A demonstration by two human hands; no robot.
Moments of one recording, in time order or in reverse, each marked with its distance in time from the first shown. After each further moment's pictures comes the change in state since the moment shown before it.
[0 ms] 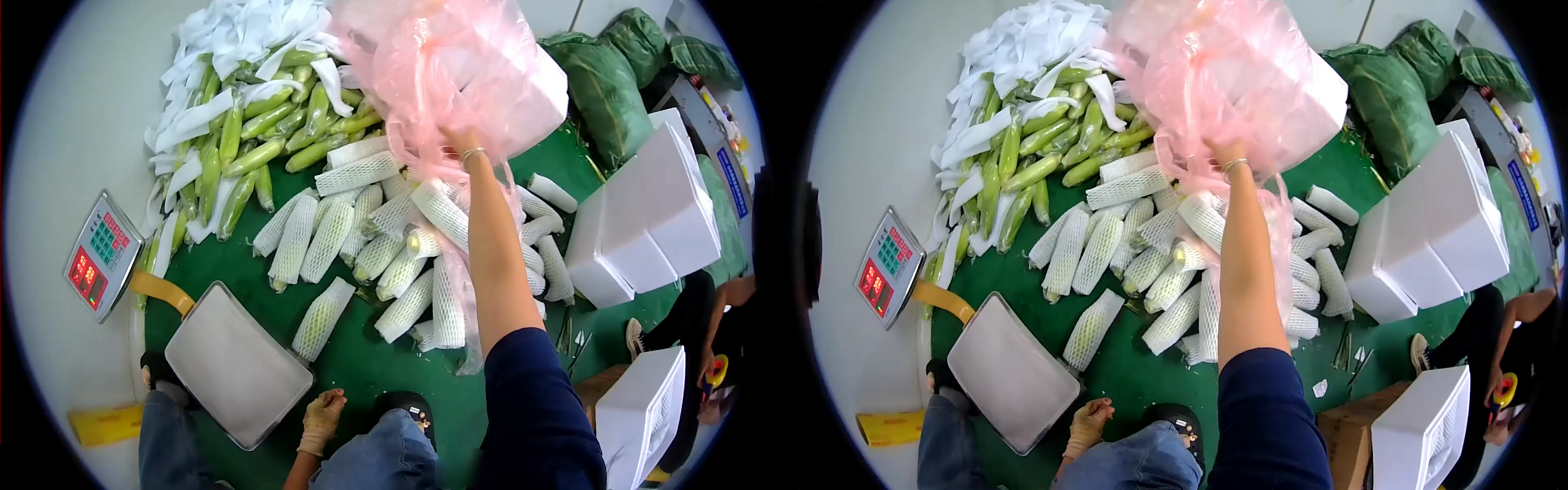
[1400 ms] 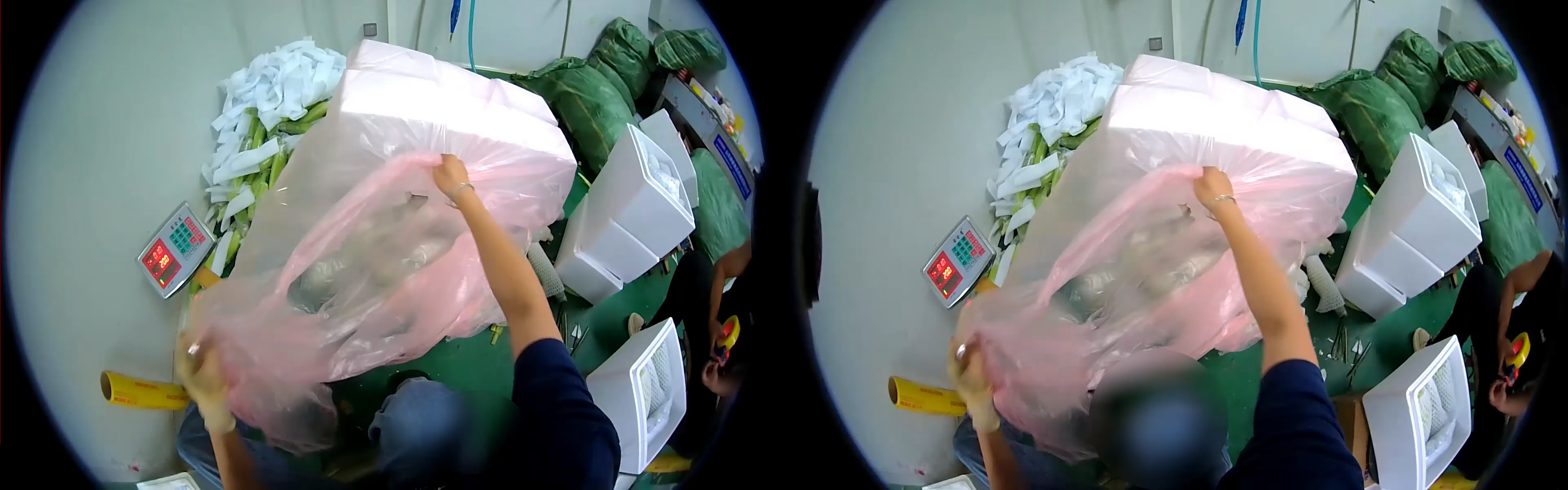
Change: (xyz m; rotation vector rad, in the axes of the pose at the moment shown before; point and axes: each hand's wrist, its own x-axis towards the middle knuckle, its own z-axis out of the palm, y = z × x) left_hand -0.168 0.208 -0.165 0.158 0.703 1.022; right_hand -0.201 -0.096 -0.051 -0.729 -0.088 -0.591
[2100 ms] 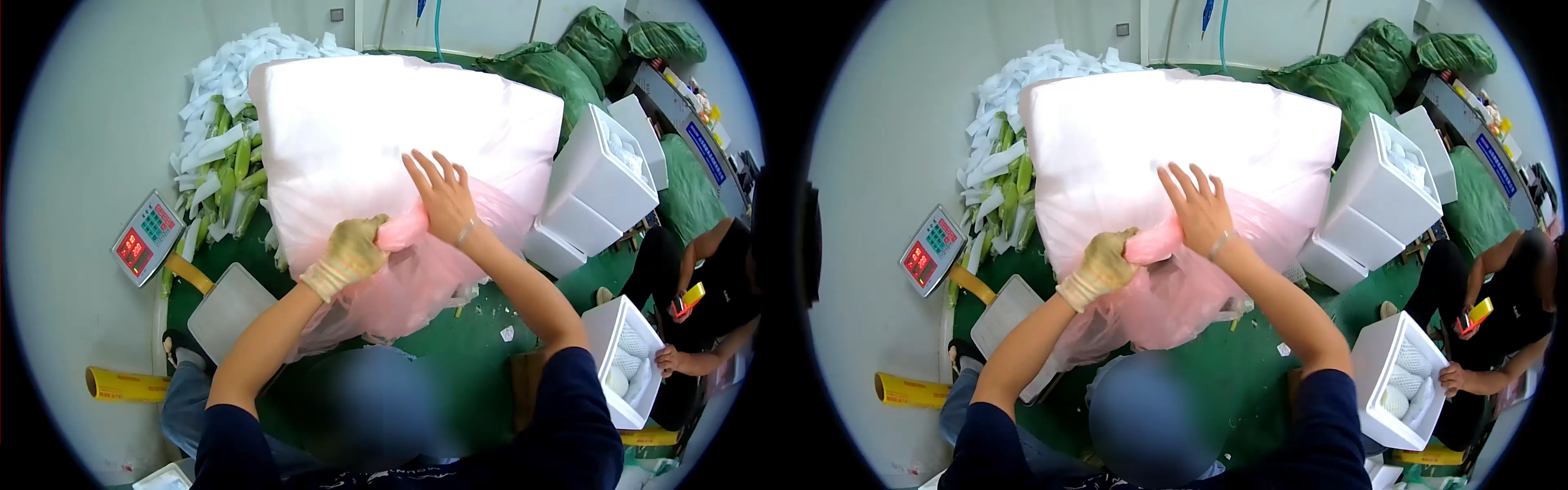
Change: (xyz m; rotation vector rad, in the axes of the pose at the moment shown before) left_hand 0.013 0.108 0.282 -0.069 -0.757 0.491; right_hand -0.172 -0.004 -0.084 -0.553 0.397 -0.579
